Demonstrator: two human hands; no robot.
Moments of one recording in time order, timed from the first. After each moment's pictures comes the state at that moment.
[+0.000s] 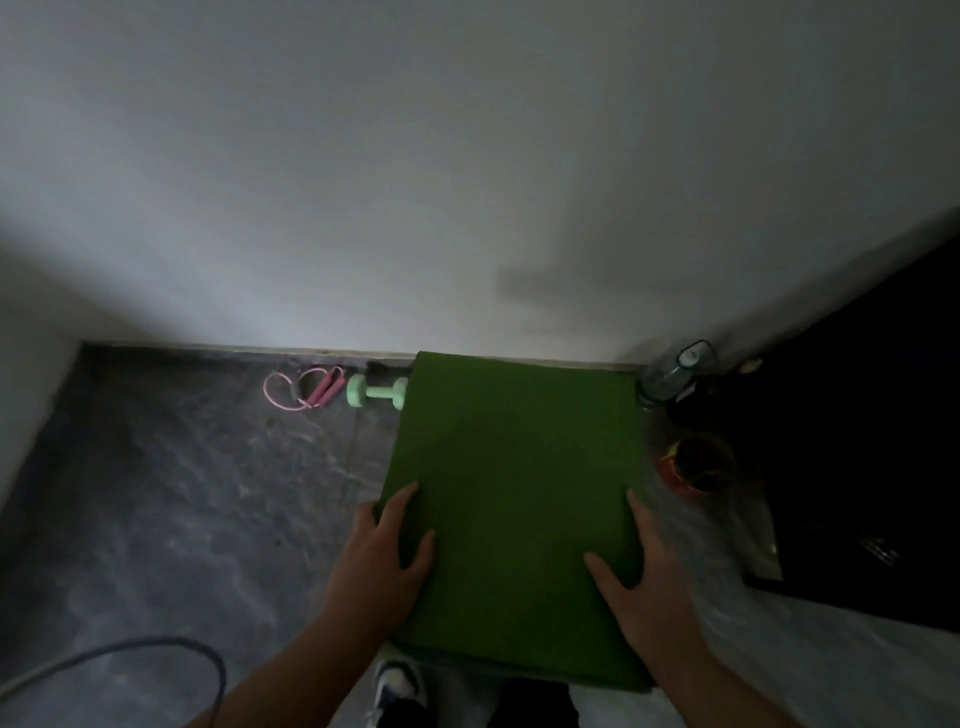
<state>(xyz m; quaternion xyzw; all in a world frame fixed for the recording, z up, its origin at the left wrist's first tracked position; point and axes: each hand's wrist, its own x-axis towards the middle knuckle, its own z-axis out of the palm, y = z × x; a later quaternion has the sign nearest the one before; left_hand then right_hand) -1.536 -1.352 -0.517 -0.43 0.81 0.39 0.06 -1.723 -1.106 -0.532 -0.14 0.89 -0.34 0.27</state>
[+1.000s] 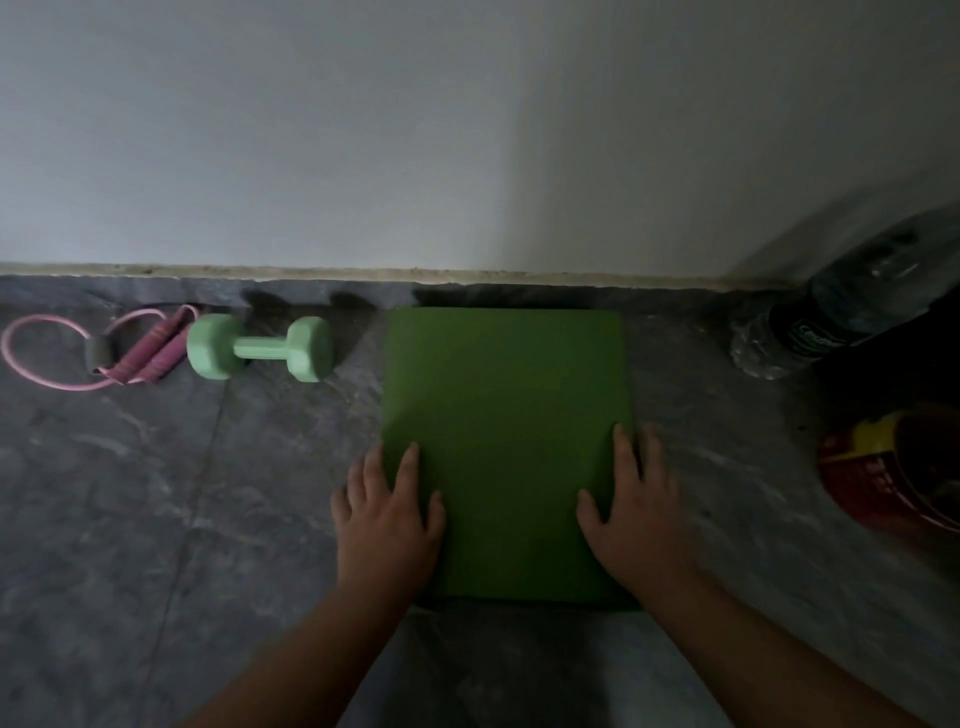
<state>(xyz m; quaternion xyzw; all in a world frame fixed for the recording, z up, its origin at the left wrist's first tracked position) -1.655 -1.427 -1.027 -0.40 0.90 0.15 0.02 -1.828 -1.227 -1.021 -0.24 0.95 -0.14 0.13</state>
